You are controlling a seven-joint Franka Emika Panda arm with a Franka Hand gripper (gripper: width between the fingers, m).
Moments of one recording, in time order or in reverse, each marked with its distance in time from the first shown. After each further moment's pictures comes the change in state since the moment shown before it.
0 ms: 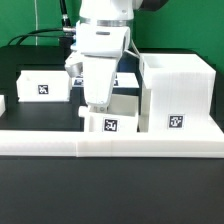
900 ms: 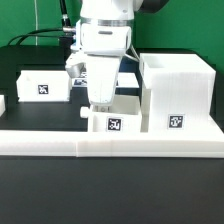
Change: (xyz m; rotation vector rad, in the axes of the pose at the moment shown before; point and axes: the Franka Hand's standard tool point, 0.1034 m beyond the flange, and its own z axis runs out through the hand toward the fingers) arm 0.001 0.003 0.000 -0.017 -0.002 -0.049
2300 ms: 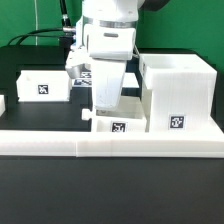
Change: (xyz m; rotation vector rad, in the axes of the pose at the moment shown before) arm 0.000 0.011 -0.003 0.045 -0.032 -0.064
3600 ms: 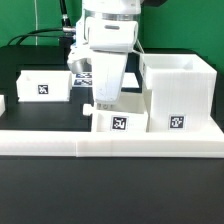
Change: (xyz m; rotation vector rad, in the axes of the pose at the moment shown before) arm 0.004 0.004 -0.010 -0.024 0.006 0.039
